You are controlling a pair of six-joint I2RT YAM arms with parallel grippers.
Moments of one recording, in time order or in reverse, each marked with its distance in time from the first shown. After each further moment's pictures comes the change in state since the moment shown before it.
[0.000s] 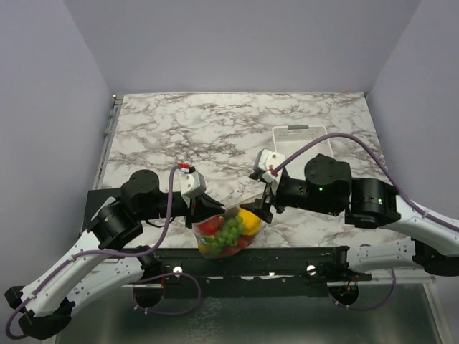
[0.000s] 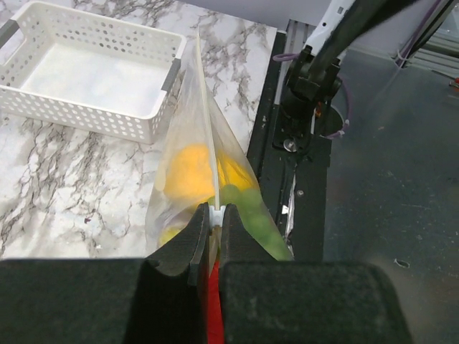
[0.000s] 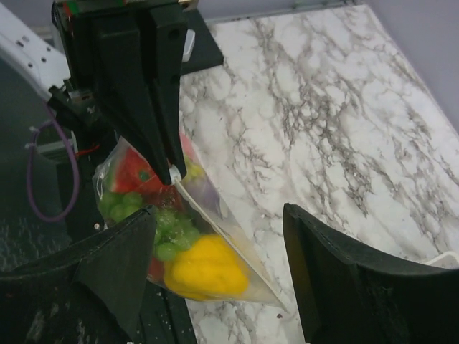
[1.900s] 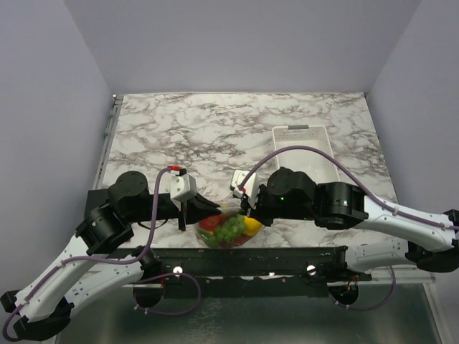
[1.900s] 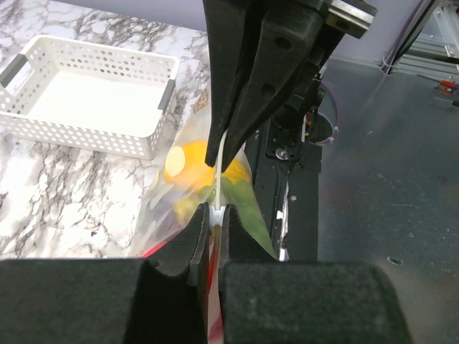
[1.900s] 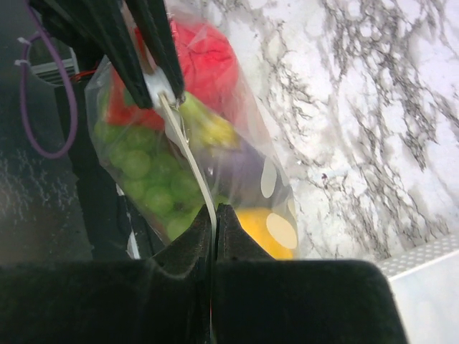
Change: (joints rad) left arm -0.002 -0.026 0.073 -0.049 0.038 0.016; right arm 0.001 0.116 -0.094 -0.094 -0.092 0.021
